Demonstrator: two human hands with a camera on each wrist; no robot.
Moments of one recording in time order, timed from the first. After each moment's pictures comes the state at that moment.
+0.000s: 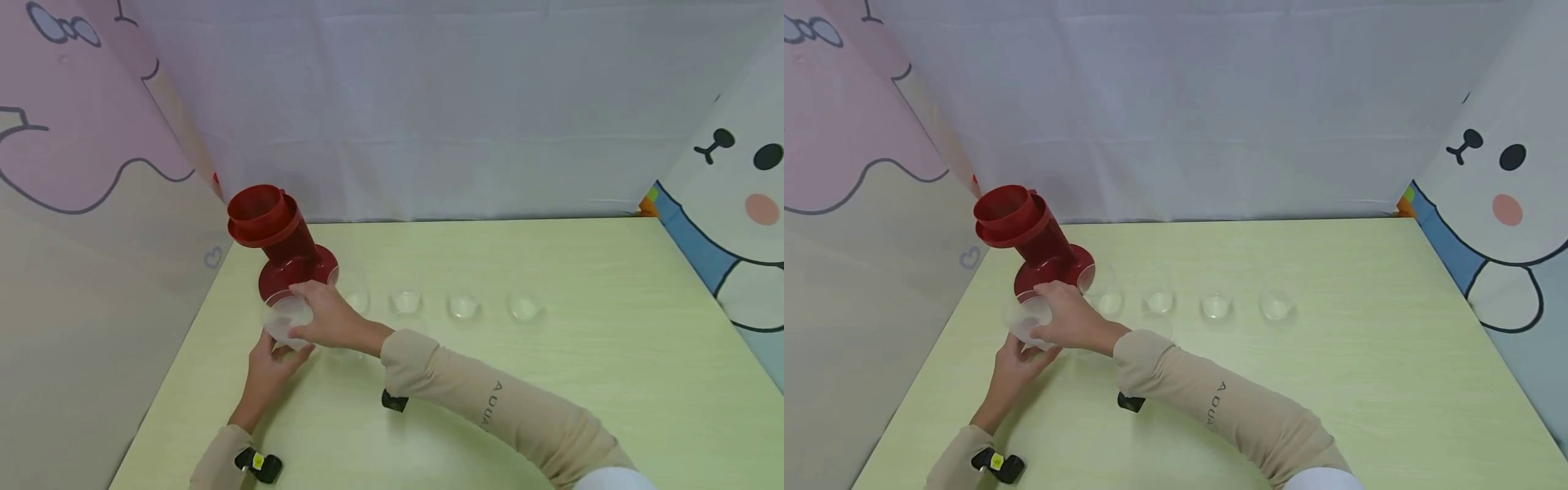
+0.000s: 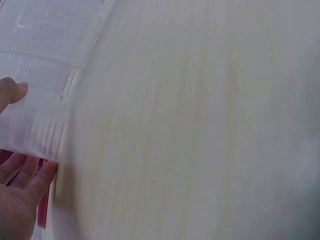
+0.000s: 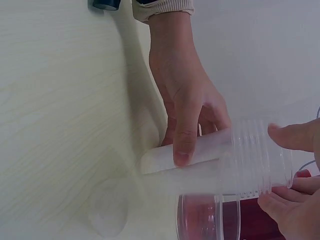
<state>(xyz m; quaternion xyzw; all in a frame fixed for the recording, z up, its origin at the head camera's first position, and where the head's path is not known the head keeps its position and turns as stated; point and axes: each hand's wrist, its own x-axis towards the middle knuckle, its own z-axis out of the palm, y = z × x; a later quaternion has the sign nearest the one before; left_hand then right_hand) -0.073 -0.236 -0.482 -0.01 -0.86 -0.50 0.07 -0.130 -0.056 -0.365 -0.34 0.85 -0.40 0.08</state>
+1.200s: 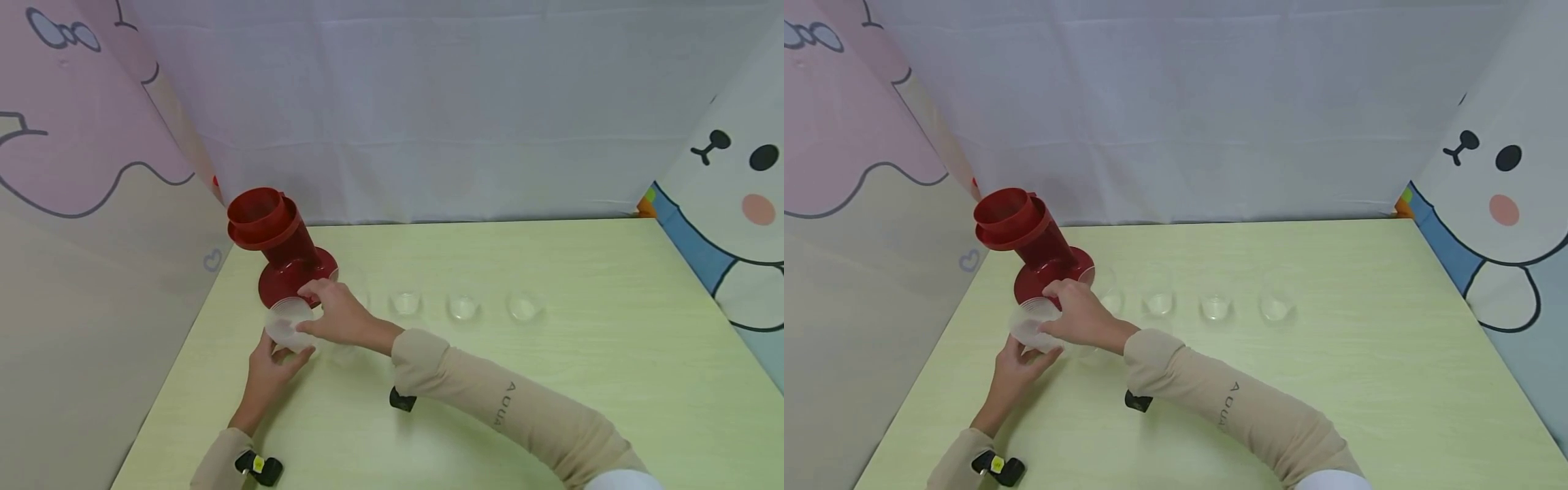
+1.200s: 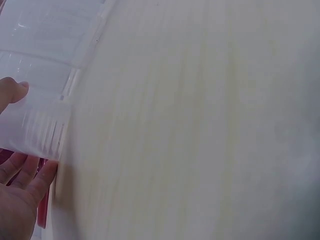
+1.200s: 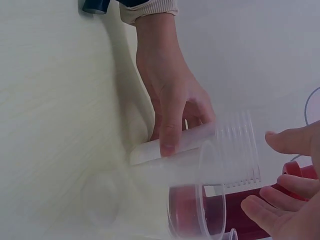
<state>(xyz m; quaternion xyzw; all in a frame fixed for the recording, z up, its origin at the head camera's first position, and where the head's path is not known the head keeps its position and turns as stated) -0.073 -0.235 -0.481 0.00 -0.86 -0.51 0.07 -0.132 -0.045 -0.358 -0.29 0.85 -0.42 0.11</state>
